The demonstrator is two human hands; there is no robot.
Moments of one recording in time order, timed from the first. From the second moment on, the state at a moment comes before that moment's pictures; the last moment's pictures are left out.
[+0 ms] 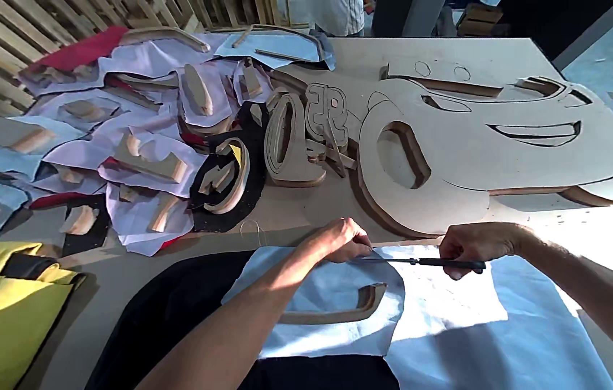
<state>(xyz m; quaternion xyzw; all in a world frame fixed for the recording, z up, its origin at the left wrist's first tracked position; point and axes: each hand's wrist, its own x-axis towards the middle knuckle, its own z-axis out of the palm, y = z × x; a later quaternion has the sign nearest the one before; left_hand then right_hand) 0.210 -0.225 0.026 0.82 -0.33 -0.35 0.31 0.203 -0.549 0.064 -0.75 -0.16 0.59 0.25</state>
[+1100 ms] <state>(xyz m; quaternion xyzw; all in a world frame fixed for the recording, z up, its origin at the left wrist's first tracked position) 0.222 -0.225 0.032 0.81 -0.27 -0.40 0.33 0.218 -0.489 0.061 -0.77 -0.24 0.56 0.19</state>
